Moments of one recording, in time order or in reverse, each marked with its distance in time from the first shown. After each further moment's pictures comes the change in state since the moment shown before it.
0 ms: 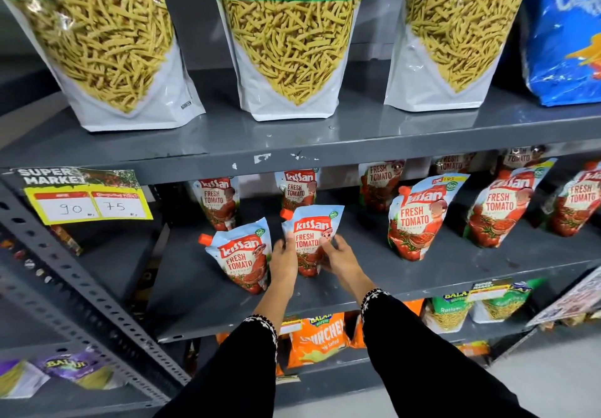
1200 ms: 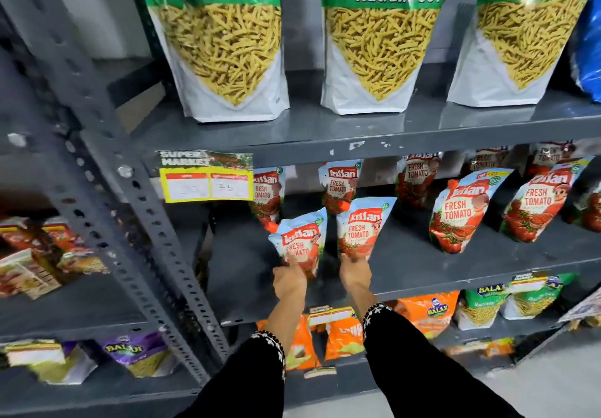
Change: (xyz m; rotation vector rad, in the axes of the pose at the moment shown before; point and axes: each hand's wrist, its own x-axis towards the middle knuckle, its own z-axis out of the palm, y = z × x) left_hand -0.011 -0.033 -0.103 0.069 0.157 -0.196; right_hand -0.036 0.043 0.083 -0.307 0.399 0.075
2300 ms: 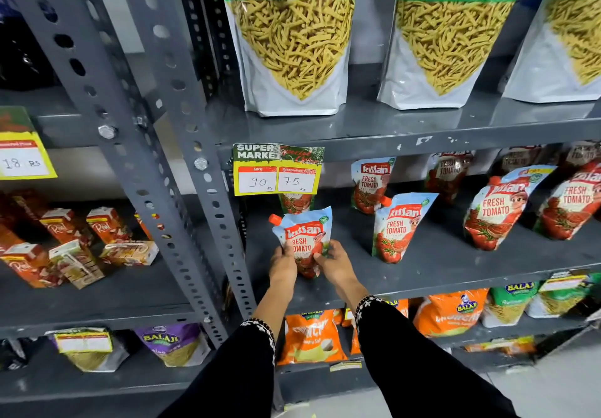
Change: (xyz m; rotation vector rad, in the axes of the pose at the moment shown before) left_hand 0.060 -0.006 -0.083 -0.043 -0.114 0.189; right_hand -0.052 -0.018 0.097 0.135 -0.340 -0.128
